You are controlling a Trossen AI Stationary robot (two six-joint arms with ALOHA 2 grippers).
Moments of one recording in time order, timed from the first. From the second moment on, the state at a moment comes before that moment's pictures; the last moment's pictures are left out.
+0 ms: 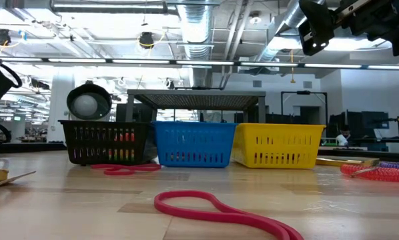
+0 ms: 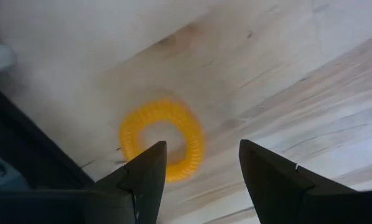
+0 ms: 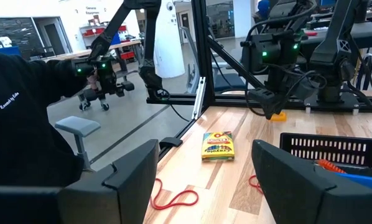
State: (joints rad) left arm -0.74 1.26 0.54 -0.75 0.11 -1.82; right arm 0.30 1.07 0.29 0.76 -0.18 0.15
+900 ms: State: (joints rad) left arm -0.74 1.32 0.54 -0.64 0.11 -1.79; right arm 0.30 1.07 0.29 0.75 -0.18 0.15
